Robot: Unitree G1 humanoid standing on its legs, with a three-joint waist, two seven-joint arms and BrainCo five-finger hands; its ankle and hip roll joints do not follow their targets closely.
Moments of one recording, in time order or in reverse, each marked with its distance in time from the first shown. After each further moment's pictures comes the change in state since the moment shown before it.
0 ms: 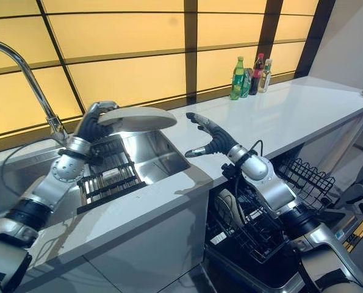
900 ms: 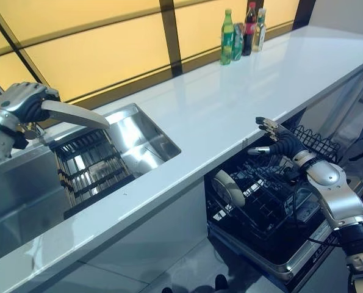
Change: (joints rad) left arm -0.086 0.444 -0.024 0.179 0.286 0.095 0.025; right arm 0.250 -0.311 -0.318 0.056 0.131 0.049 0.111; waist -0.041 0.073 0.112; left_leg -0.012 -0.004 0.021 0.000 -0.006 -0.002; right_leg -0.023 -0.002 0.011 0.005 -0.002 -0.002
